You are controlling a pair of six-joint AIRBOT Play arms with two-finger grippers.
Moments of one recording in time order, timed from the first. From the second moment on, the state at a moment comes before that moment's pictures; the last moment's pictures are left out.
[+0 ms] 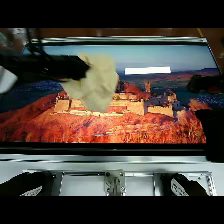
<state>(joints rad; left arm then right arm) -0.61 -1.18 1.60 1.47 -1.01 -1.81 -0.15 -1.05 1.39 -1.47 1.30 1.44</state>
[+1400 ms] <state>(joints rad) -0.42 -1.50 0.99 0.88 -0.87 -1.68 -0.15 -1.34 1.05 -1.16 1.54 1.30</state>
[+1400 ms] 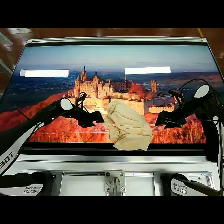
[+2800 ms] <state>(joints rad) -0.47 -1.74 1.16 0.74 -0.84 -1.60 -0.10 -1.36 0.87 -1.02 1.44 1.24</state>
